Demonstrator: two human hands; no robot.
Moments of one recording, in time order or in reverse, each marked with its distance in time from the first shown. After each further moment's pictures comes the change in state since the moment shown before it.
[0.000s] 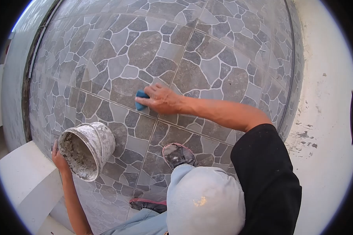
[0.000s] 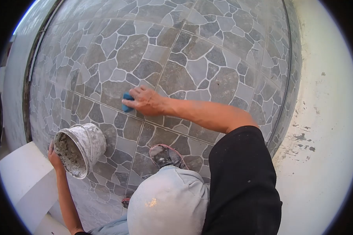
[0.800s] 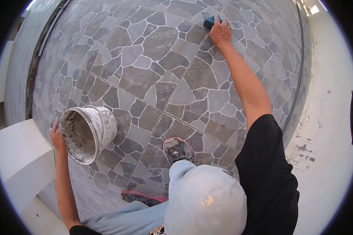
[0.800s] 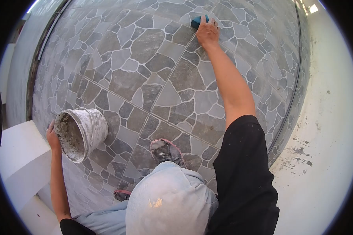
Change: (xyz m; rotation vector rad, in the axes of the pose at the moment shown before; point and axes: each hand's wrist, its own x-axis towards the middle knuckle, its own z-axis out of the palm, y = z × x) left_hand 0.006 -0.001 -0.005 0.289 0.027 0.112; right_hand -0.014 0.221 -0.097 -0.686 0.293 0.789
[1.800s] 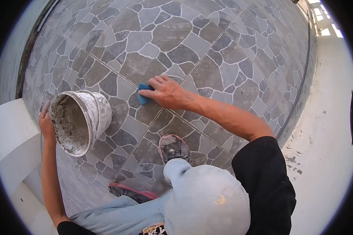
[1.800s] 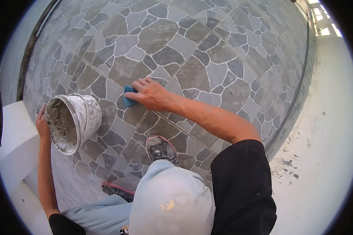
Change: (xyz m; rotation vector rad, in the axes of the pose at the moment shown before) left_hand 0.005 -0.015 -0.003 -0.169 0.020 -0.082; right_hand -0.159 -0.193 -0.085 0.735 -0.439 -0.897
